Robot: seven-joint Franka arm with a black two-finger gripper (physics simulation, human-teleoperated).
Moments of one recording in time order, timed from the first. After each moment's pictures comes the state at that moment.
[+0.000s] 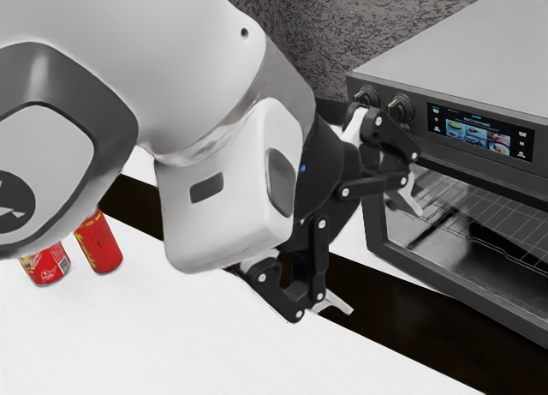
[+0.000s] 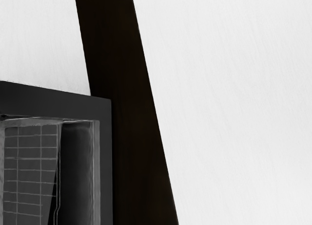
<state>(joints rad) 0.08 -0.34 -0.59 -1.64 -0.15 1.86 1.32</state>
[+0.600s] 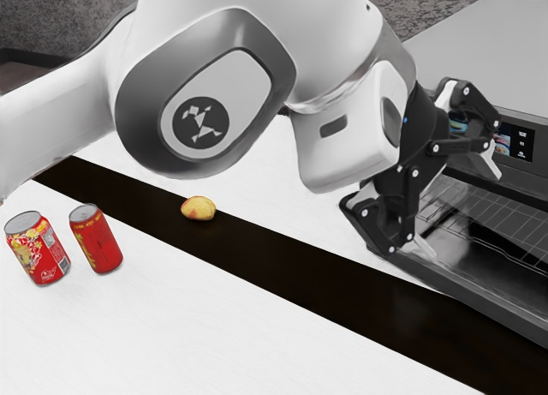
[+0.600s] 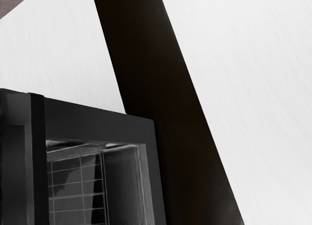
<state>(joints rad) 0.08 0.00 -0.62 -1.45 -0.07 1.96 1.41</state>
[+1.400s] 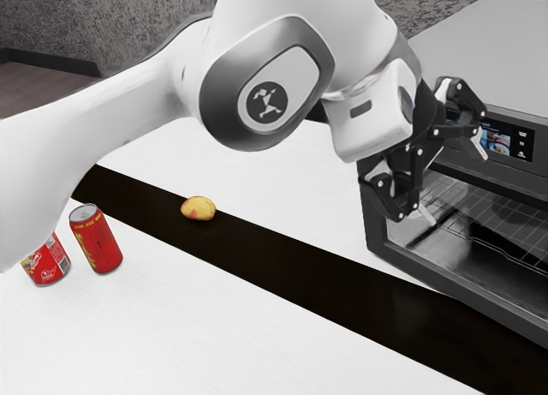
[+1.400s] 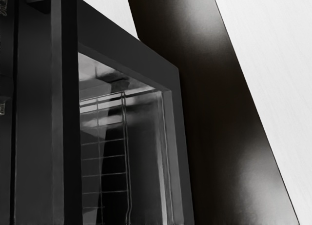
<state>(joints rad) 0.09 0.19 -0.59 -1.33 0.01 1.98 1.44</state>
